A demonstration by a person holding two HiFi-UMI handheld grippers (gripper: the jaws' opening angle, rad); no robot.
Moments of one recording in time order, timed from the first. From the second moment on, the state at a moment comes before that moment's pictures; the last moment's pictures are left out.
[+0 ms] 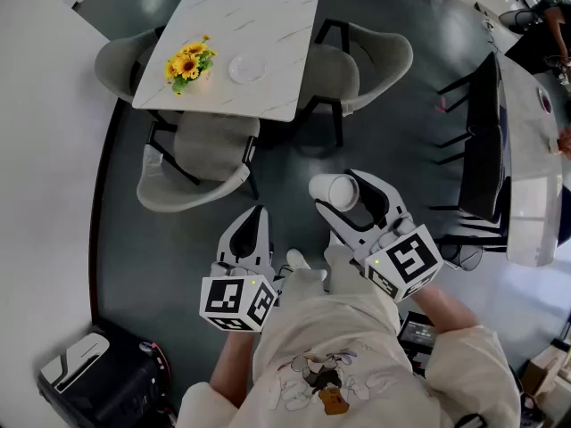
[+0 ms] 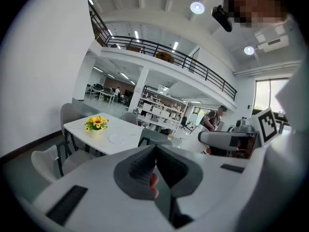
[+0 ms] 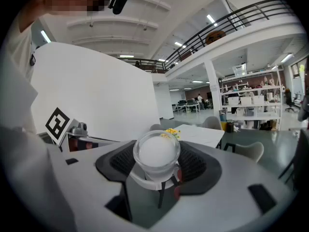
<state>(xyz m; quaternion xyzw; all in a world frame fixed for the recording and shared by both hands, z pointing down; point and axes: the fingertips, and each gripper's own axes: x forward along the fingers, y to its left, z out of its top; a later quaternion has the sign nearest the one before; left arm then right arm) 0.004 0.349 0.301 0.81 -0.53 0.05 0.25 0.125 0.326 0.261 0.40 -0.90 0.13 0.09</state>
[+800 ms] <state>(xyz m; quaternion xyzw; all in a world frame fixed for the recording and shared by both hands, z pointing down) 0.078 0.411 0.279 0.80 -0.56 0.04 0.21 0.206 0.395 0.264 0.40 -0.90 0.12 0.09</state>
